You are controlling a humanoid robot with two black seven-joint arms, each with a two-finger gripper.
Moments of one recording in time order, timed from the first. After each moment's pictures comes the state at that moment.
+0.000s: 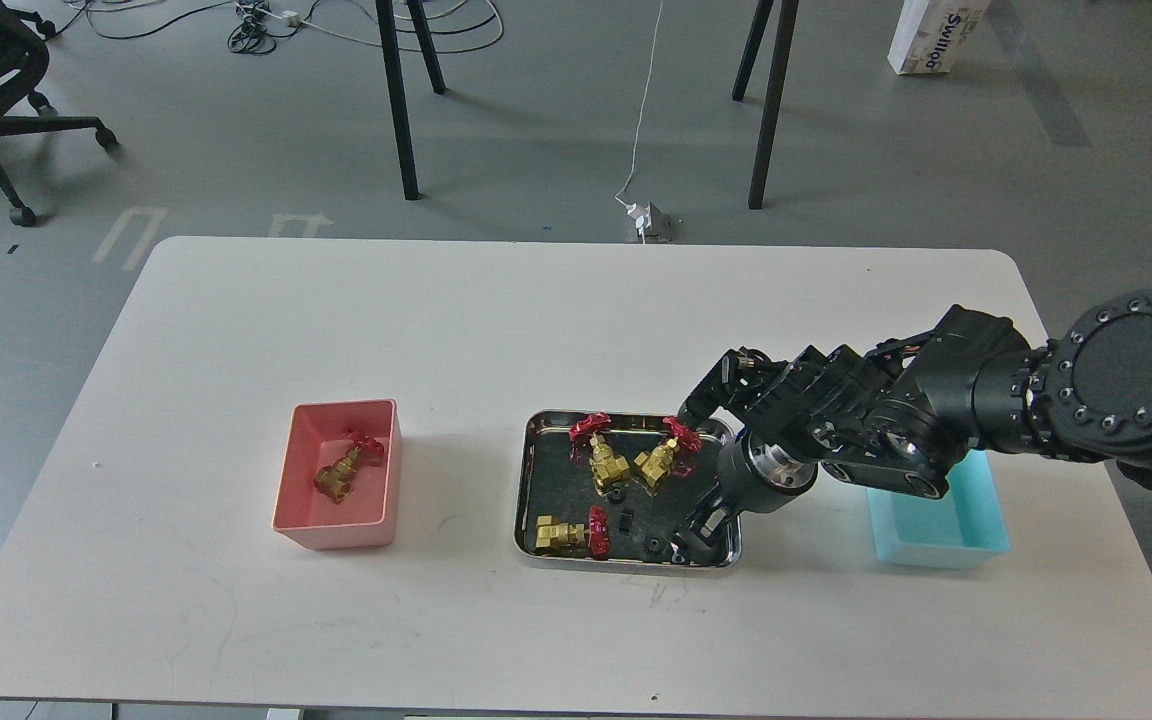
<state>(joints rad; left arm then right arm) -1.14 0.82 -0.94 -1.09 0.84 0.10 -0.07 1.34 0.00 -0.90 0.83 -1.13 0.30 0.41</state>
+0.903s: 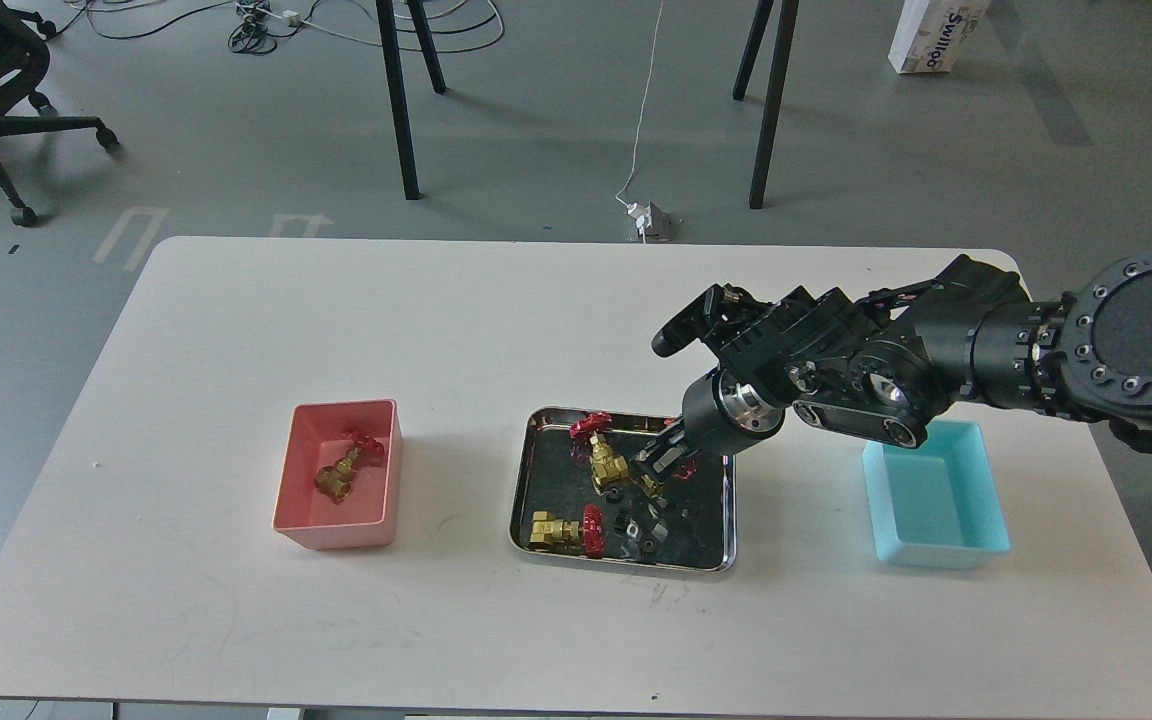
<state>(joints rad) -1.14 0.82 -0.93 -1.09 0.84 0.11 -0.07 1.45 0.00 -0.81 0.82 -0.98 0.31 0.40</state>
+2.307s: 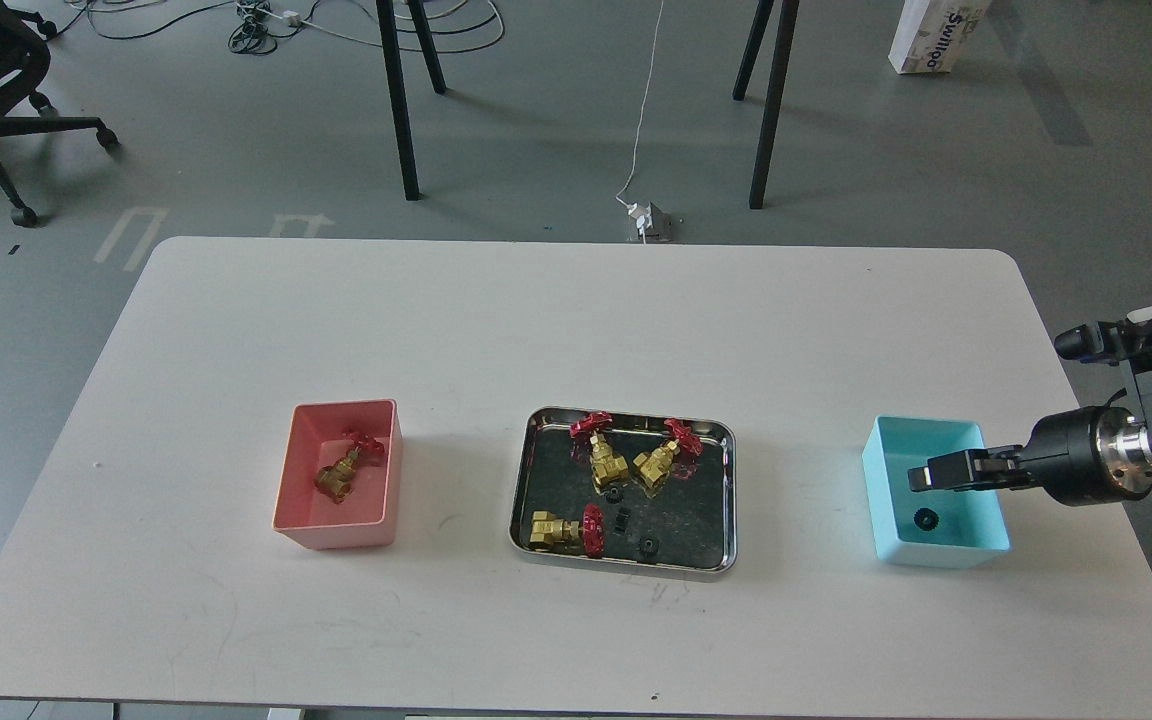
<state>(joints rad) -1.13 0.79 -0.92 -1.09 0.85 0.10 -0.07 1.31 -0.86 -0.63 1.20 -1.02 0.35 0.39</state>
